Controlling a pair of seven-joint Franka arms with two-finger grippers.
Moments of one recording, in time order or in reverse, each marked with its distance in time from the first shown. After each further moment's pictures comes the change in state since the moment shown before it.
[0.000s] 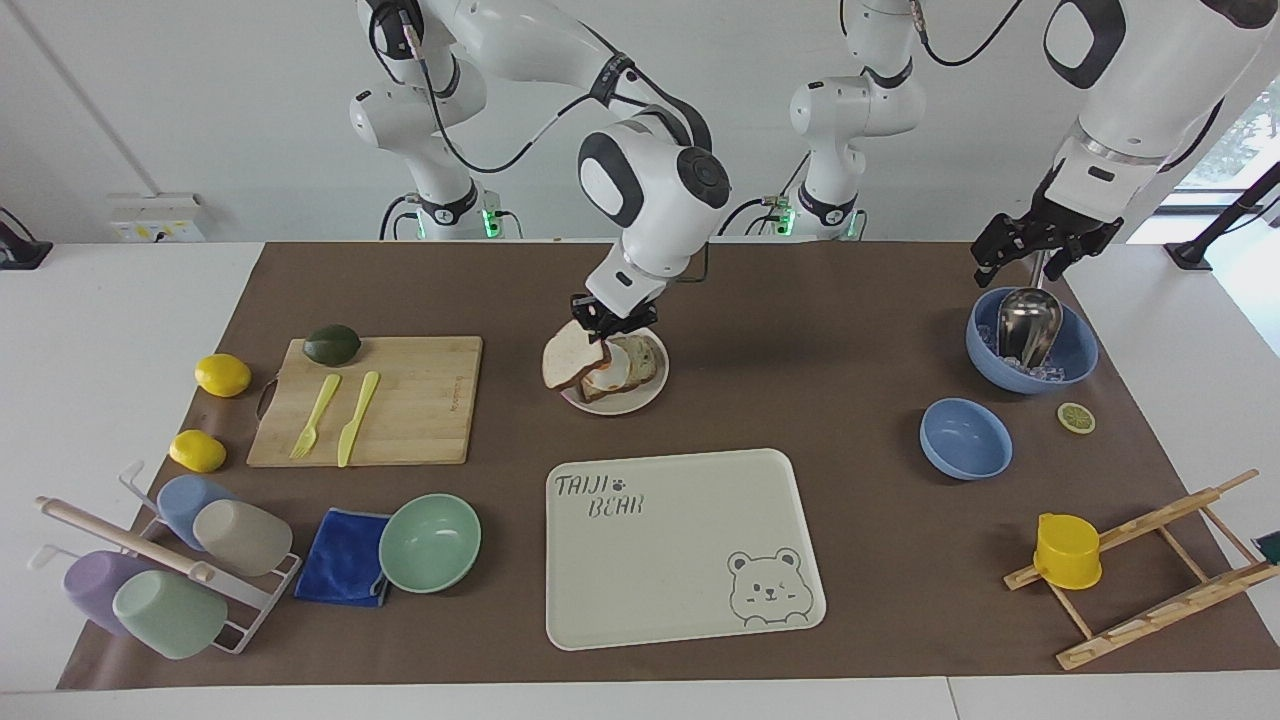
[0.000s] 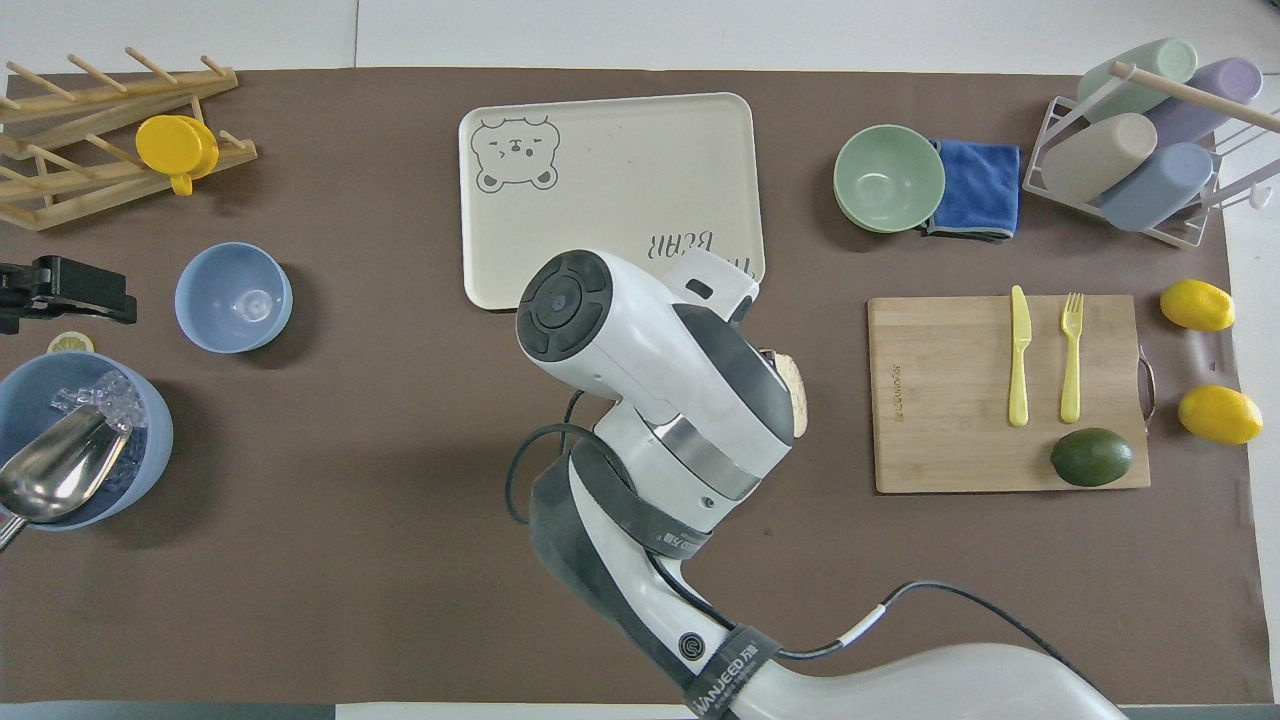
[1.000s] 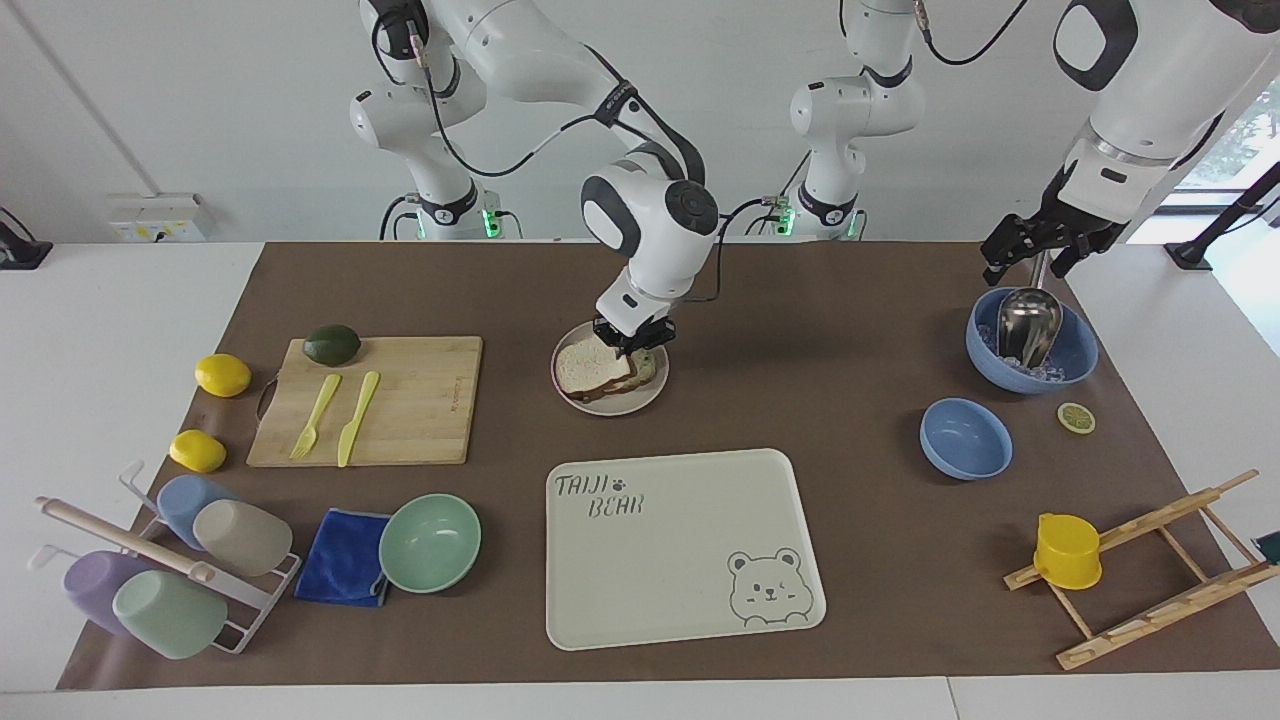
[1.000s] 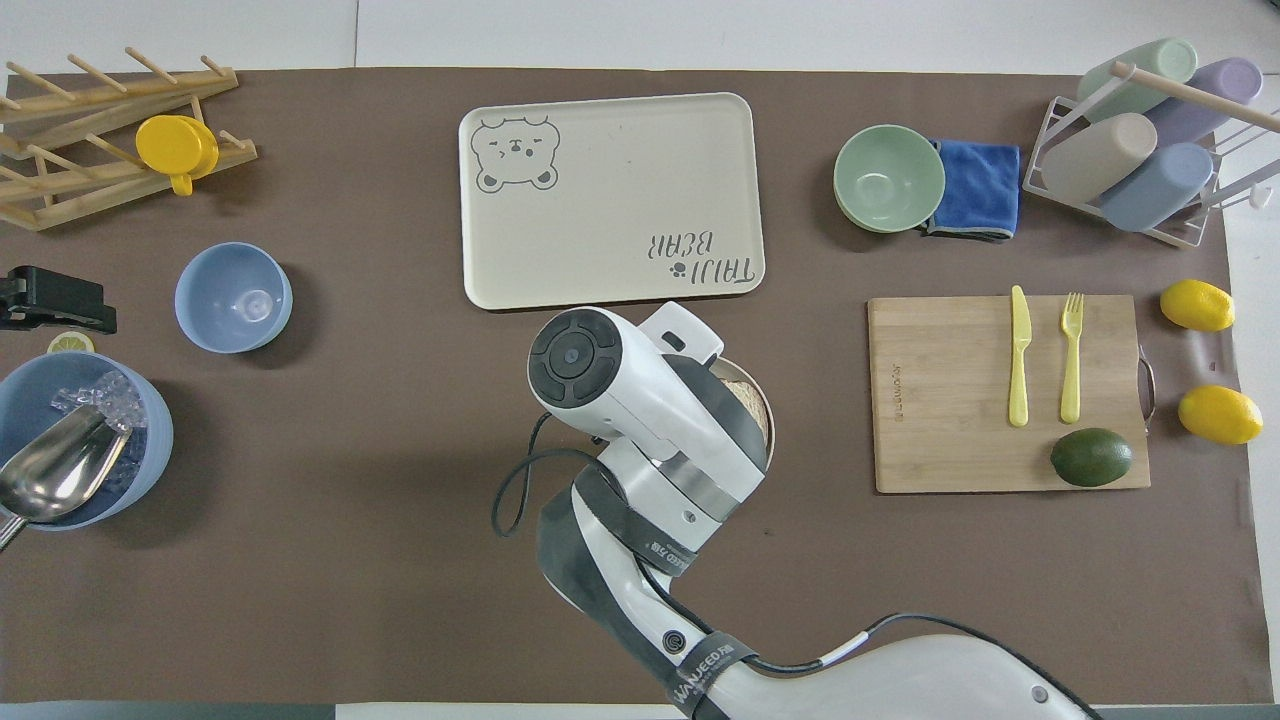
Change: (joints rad) left arm 0.014 -0.024 0.004 -0.053 0.000 0.035 0.000; right arm 0.003 -0.023 0.009 -0.190 0.139 0.276 0.136
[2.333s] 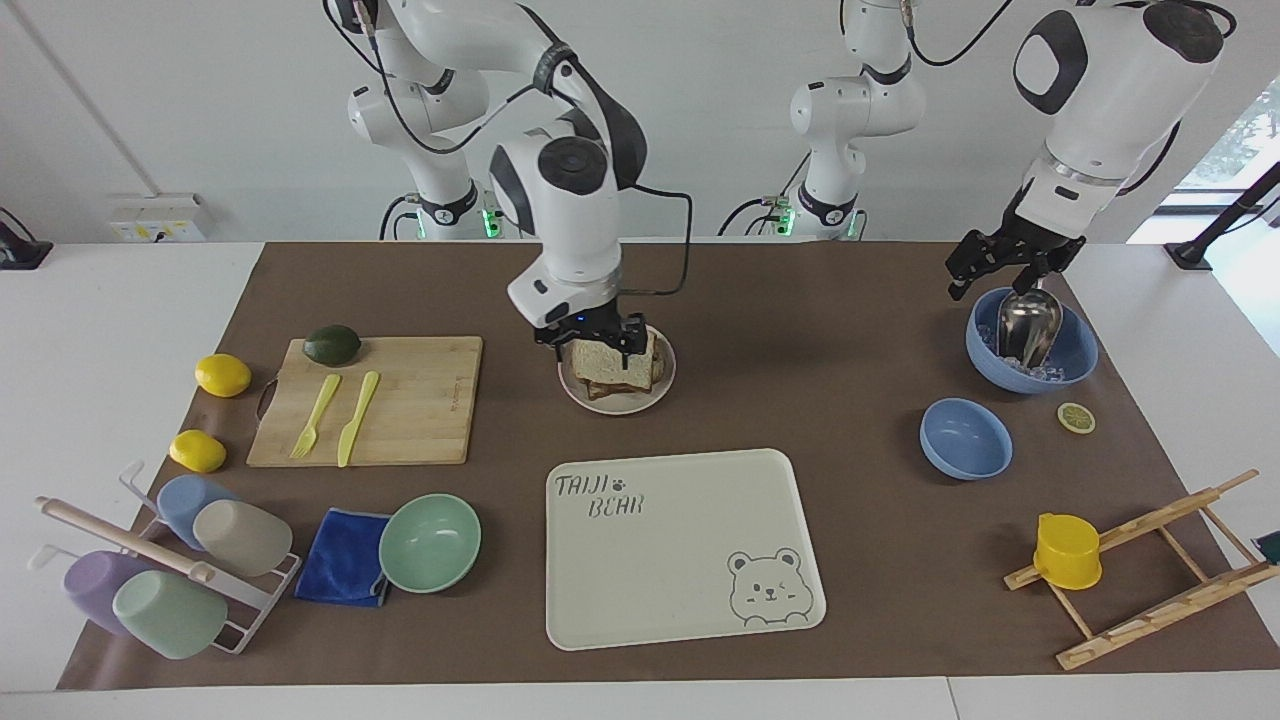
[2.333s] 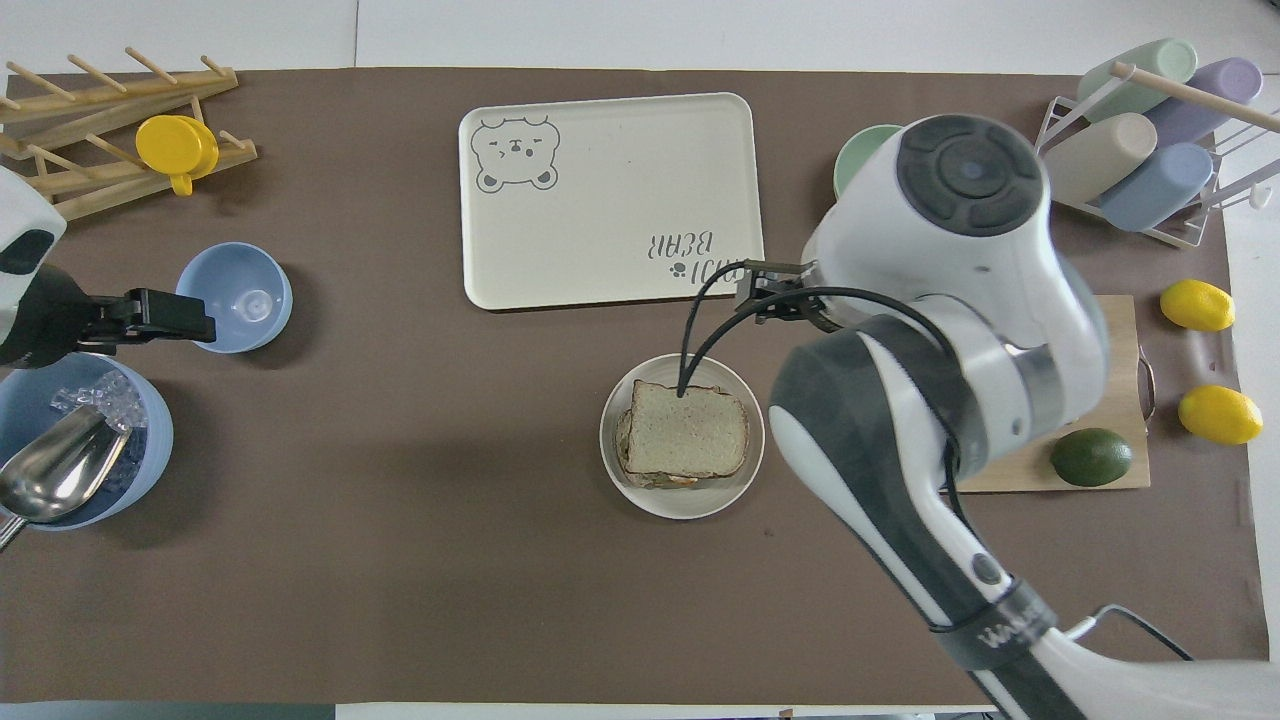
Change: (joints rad) left arm -0.055 -0.052 -0.023 -0.188 -0.105 0.177 -0.052; right arm -0.349 -0.215 -0.008 0.024 0.094 -0.097 -0.248
